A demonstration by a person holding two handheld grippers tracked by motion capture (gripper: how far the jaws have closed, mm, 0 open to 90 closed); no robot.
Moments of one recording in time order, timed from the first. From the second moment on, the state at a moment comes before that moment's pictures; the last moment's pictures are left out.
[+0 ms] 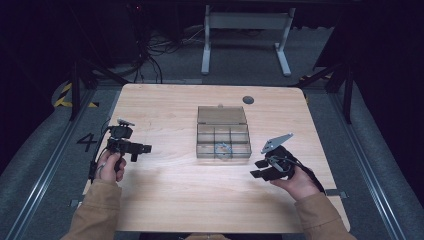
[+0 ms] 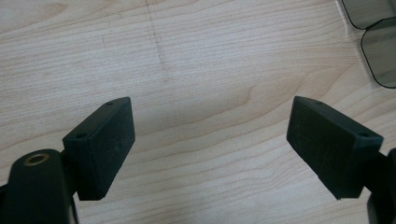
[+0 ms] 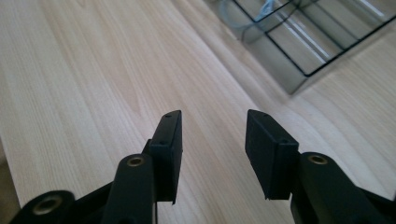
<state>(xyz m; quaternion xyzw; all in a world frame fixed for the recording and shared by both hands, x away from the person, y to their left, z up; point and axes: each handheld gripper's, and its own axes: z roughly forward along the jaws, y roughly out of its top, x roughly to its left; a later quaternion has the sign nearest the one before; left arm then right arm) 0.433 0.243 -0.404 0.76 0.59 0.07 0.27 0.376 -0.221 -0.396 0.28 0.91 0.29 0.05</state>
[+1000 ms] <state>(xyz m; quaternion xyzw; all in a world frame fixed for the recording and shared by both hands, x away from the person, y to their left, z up) 0.435 0.242 -0.405 0.76 0.59 0.07 0.27 0.363 -0.201 -0.436 0.26 0.93 0.25 0.04</state>
